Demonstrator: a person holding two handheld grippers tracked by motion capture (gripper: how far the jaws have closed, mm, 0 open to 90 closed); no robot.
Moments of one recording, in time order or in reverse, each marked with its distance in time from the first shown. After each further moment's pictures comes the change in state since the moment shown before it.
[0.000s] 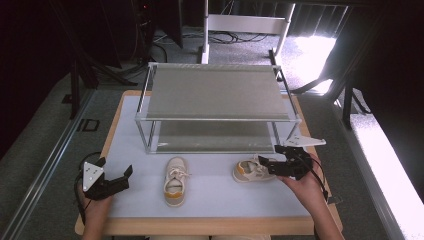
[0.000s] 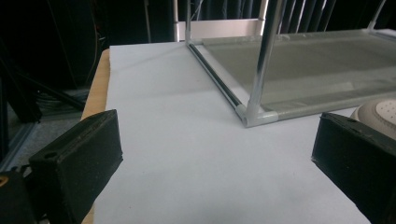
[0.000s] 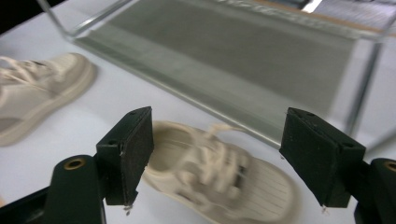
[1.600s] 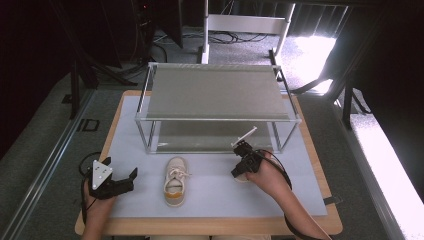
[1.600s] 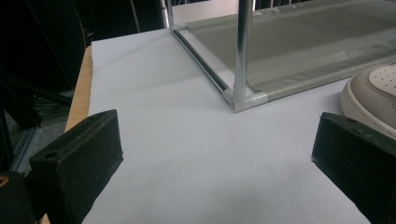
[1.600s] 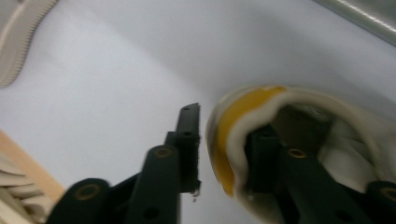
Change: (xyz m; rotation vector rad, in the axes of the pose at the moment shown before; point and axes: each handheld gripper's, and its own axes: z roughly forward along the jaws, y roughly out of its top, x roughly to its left) left arm -0.009 0.002 0.006 0.063 -0.025 0.100; right arm 0.046 0.019 0.120 0.664 0.113 0.061
